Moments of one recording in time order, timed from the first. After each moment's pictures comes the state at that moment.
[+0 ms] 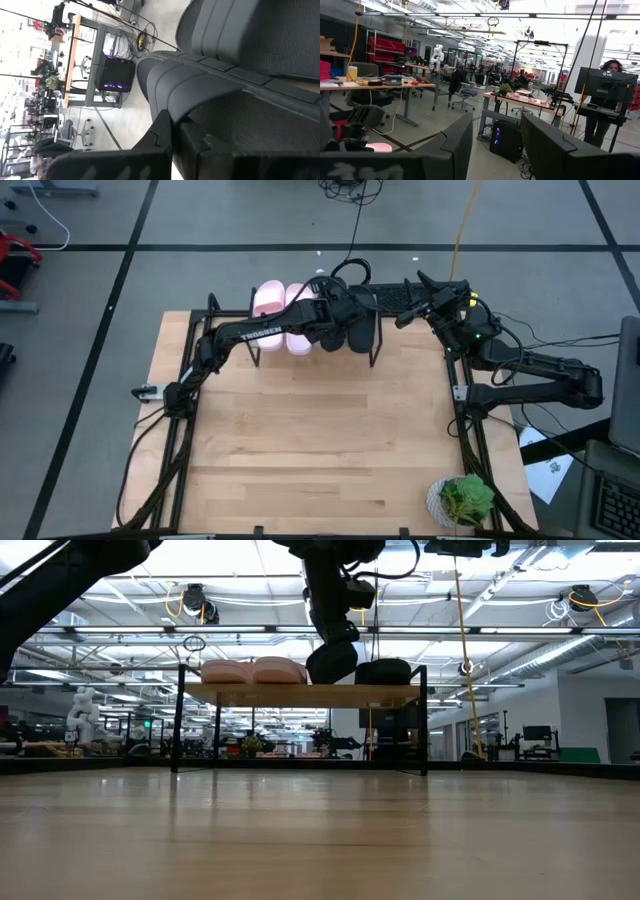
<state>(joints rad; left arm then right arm) 0.27 2.22 2.28 -0.99 -0.85 0.36 -0.32 0.91 0.81 0.39 0.71 -0.34</state>
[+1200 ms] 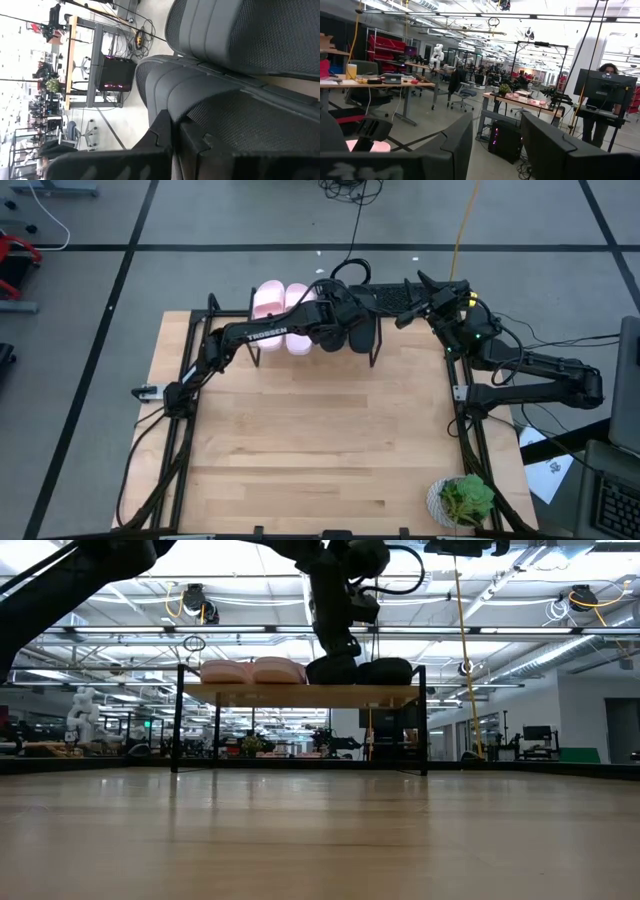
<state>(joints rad) 0.28 2.27 2.28 -0.98 -0.84 0.39 -0.31 0.91 0.81 0.39 0.70 -0.36</state>
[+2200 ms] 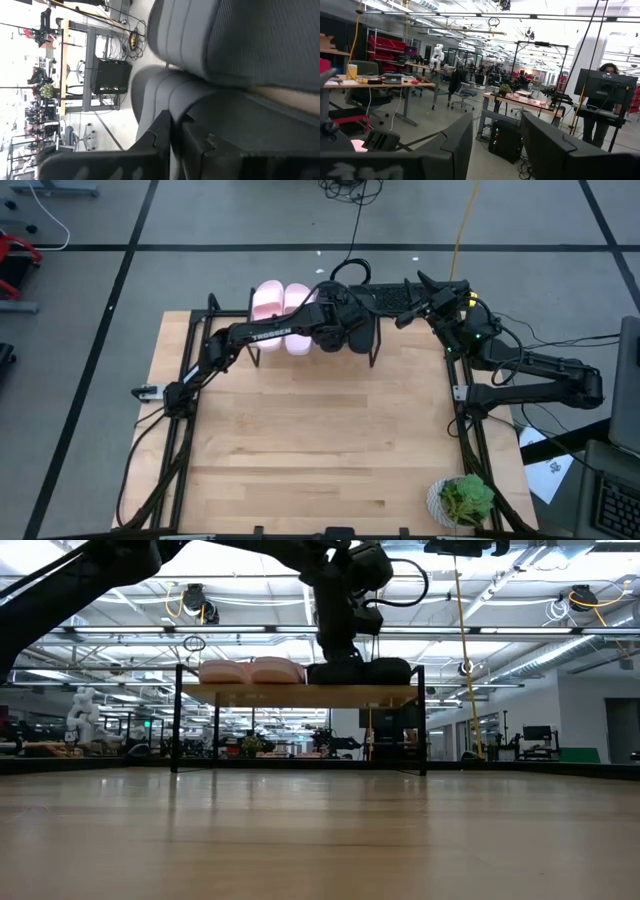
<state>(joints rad) 0.29 2.31 2.28 -0.97 -0.80 0.41 -0.31 0.91 0.81 0.39 0.70 -0.35</state>
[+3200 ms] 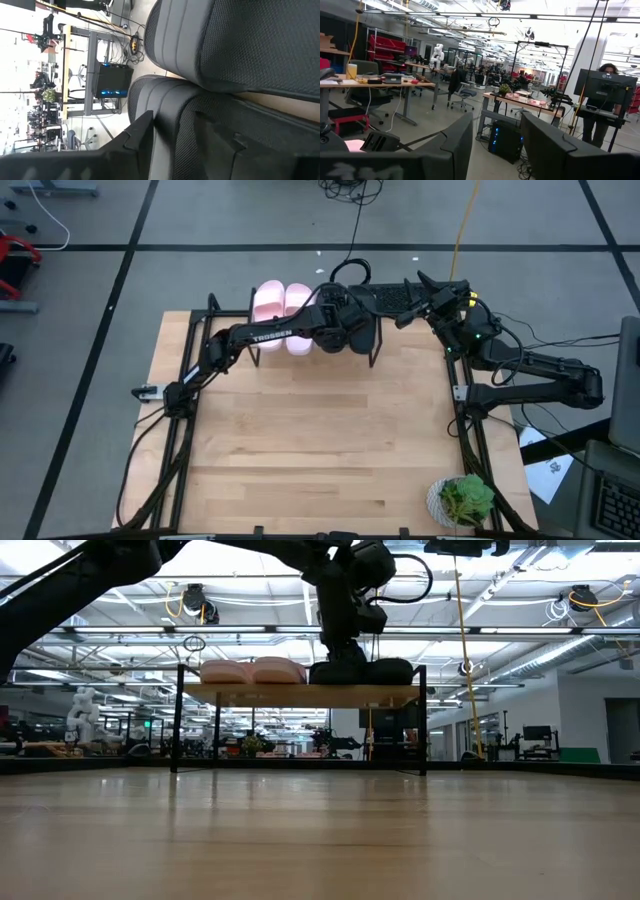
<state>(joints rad) 0.27 2.31 2.28 -0.92 -0.81 0.45 -0.31 0.91 0.81 0.39 0.70 -0.36</state>
